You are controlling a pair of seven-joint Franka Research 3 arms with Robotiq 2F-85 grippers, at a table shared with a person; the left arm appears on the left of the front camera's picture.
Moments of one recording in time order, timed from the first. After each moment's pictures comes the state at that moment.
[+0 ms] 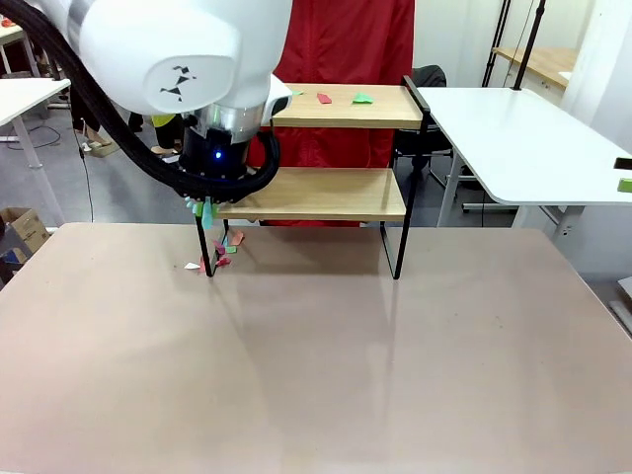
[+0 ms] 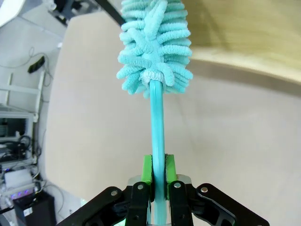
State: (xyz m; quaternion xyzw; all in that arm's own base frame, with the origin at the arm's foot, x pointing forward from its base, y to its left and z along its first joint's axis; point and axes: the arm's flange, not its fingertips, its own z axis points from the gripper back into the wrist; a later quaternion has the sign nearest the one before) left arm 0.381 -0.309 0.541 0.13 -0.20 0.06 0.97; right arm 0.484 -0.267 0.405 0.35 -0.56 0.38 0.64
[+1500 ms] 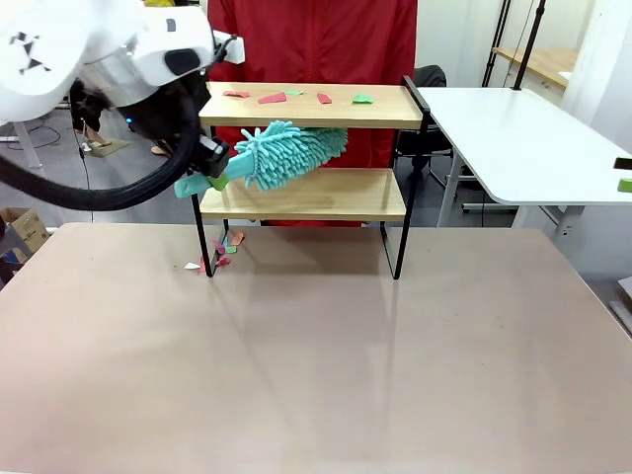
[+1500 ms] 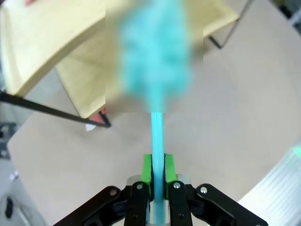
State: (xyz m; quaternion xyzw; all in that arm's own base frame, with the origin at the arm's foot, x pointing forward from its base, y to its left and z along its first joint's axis) left arm 0.371 -0.228 0.575 -0.07 -0.26 -0.32 0.91; right arm 0.484 -0.267 0.405 0.35 -0.56 0.38 0.64
